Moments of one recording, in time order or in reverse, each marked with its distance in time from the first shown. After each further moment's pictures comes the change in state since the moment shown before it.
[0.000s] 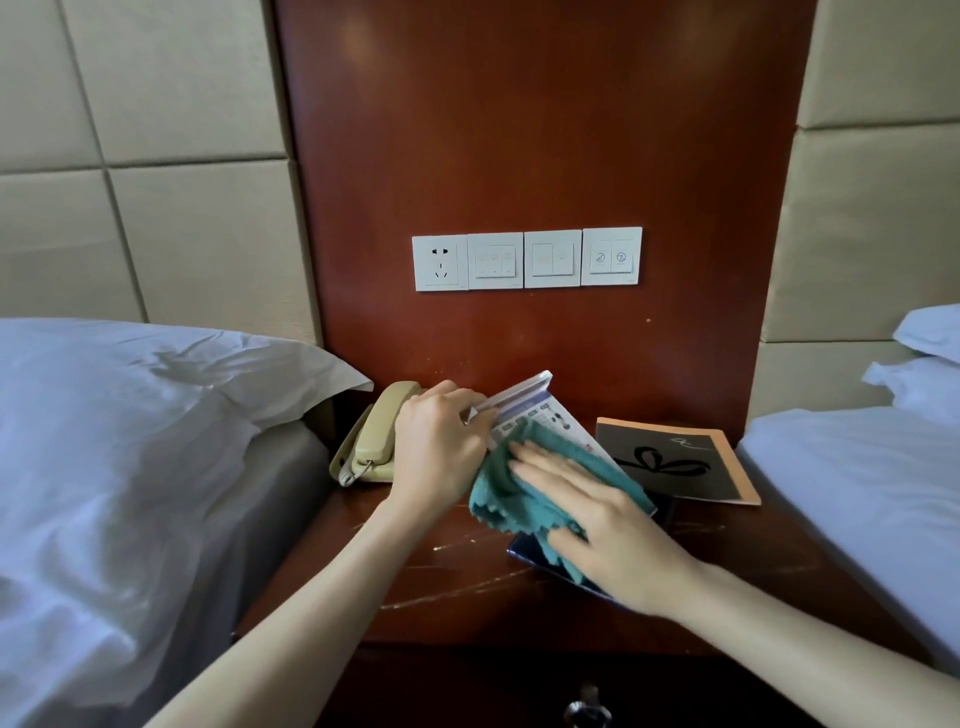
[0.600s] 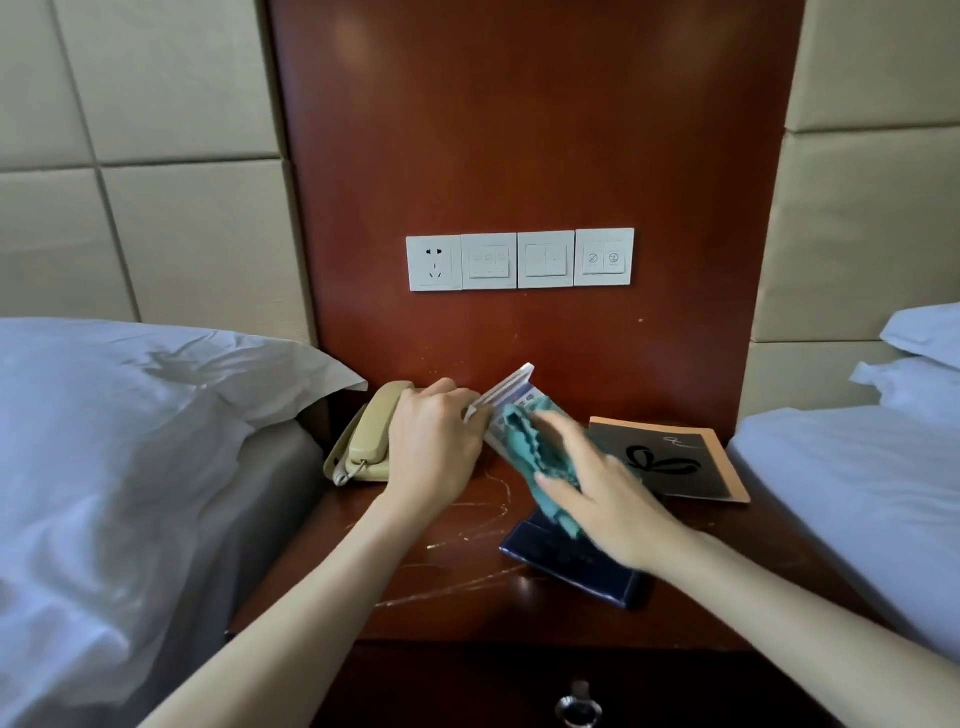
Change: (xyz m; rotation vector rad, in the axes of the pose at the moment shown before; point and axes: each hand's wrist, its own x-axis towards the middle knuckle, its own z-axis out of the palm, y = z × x) left_hand 0.001 0.002 0.002 0.122 -0.038 0.042; right_hand 0.014 0.006 -0.013 0.034 0.076 0.257
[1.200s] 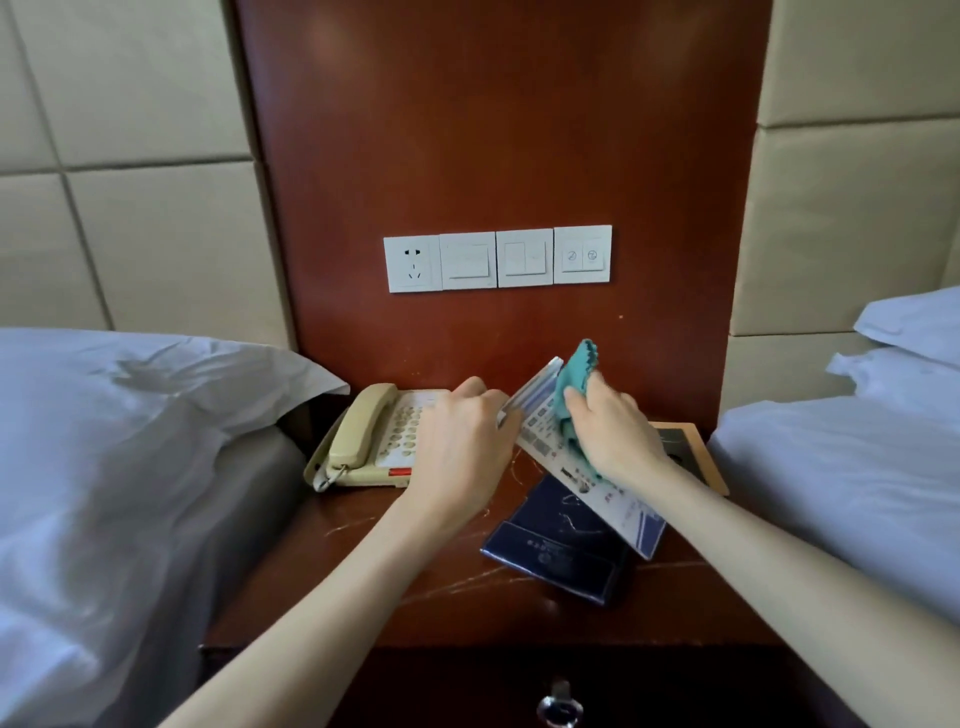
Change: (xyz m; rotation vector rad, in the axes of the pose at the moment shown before) left_hand -0.004 0.041 0.009 -0.015 -0.091 0.093; right_hand 0.040 0.011 -0.033 -0.192 0.246 0.401
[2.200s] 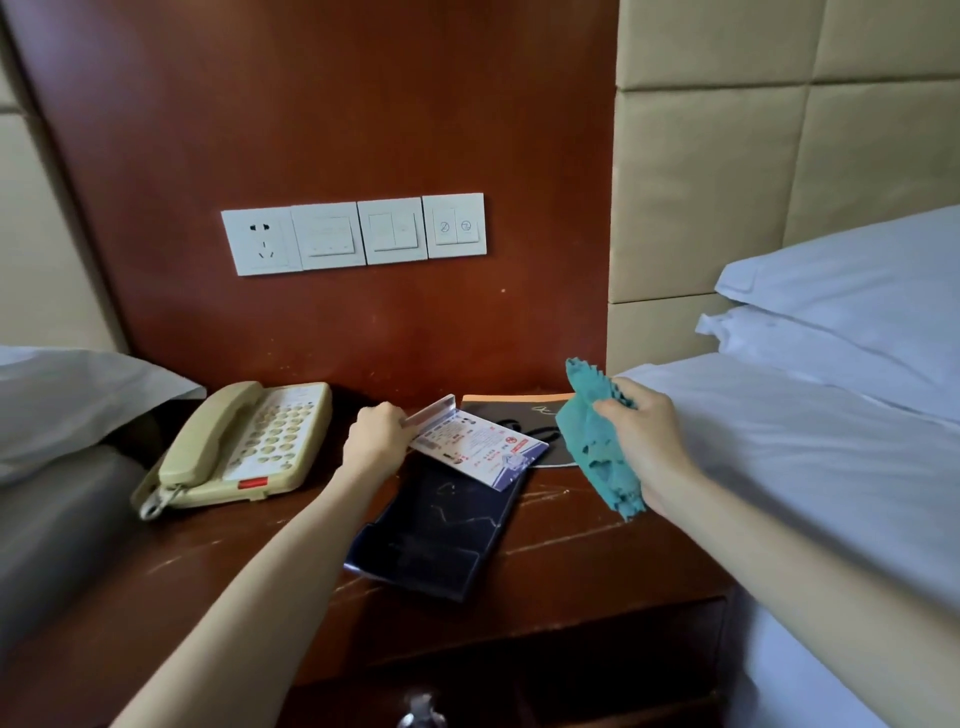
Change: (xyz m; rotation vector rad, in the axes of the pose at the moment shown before) left_hand 0.034 -0.048 0.155 0.020 -0.497 -0.437; right_hand -0.015 0.145 -0.038 0.658 0.233 0.369
